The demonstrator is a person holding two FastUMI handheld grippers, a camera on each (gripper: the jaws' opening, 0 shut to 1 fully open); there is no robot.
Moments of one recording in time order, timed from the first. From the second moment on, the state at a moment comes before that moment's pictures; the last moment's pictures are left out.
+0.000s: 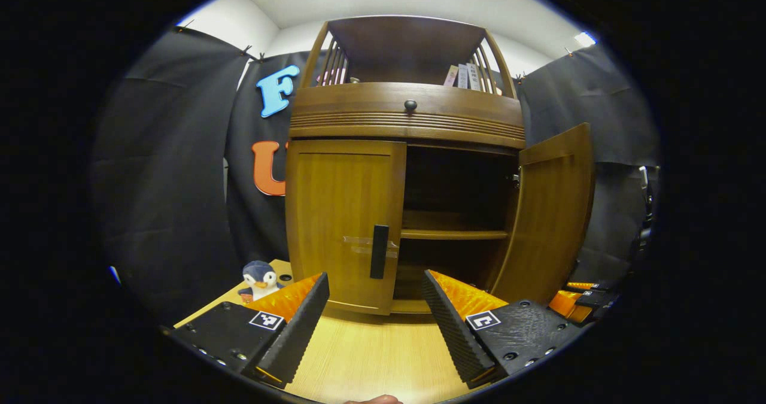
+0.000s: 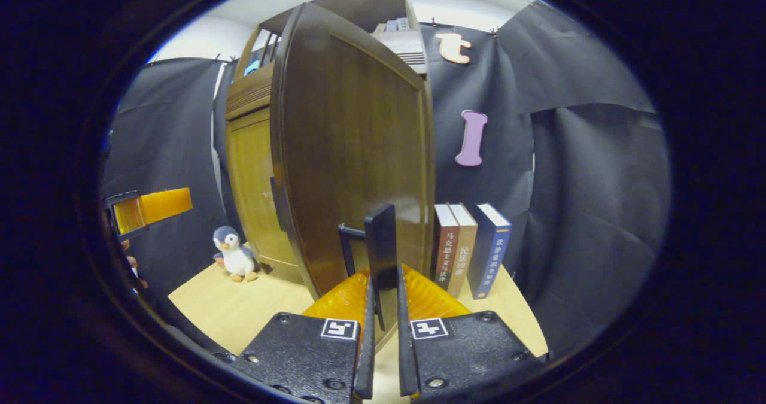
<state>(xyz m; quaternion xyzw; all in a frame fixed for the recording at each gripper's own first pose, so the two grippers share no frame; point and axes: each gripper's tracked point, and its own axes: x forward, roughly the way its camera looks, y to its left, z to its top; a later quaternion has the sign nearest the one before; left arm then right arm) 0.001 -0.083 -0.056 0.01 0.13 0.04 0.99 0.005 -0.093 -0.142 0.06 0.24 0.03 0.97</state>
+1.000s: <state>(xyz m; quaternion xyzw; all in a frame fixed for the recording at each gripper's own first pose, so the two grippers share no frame) 0.130 -0.070 -0.130 0.01 0.16 -0.06 0.98 -0.024 -0.160 -0.134 0.03 0.26 -0.12 0.96</state>
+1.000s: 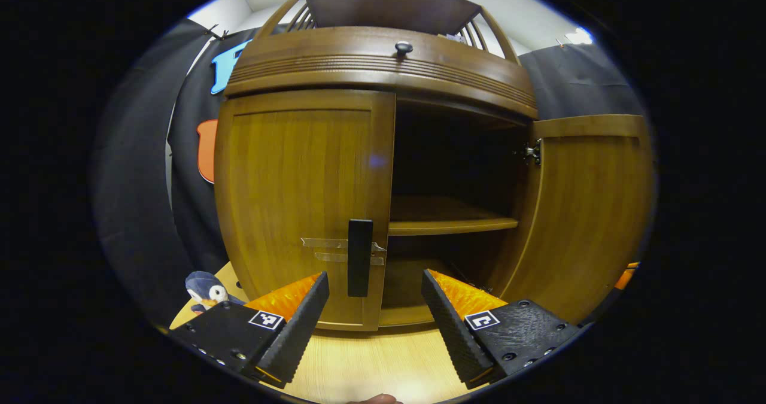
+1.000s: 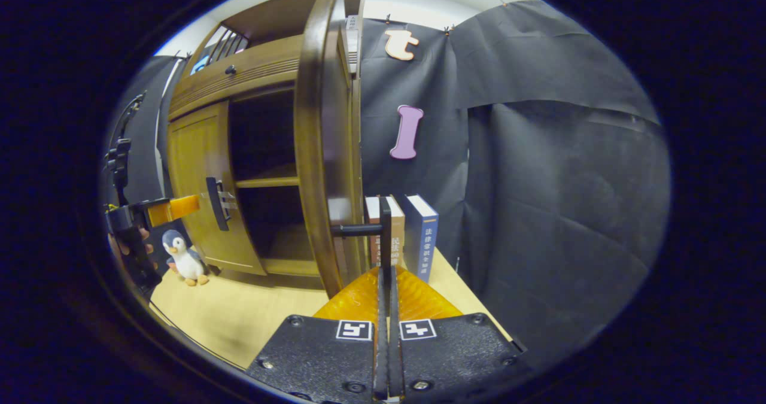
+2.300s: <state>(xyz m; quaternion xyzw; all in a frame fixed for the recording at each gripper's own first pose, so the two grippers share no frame) 0.228 -0.053 -0.188 0.03 0.16 -0.07 0.98 -0.061 -0.150 -0.103 0.06 0.22 -0.19 0.96</state>
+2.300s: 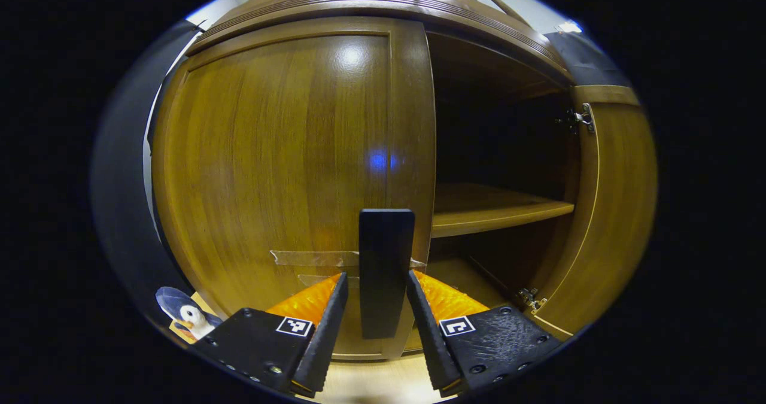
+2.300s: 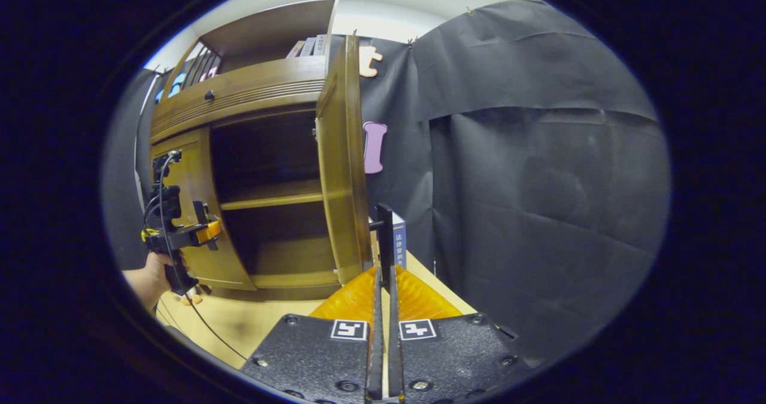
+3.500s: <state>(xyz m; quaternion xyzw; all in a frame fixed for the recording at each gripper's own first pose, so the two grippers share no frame) 0.168 -0.038 -0.180 0.02 0.17 -0.05 0.98 -0.038 -0.061 -0.118 0.06 0.22 -0.06 0.97</state>
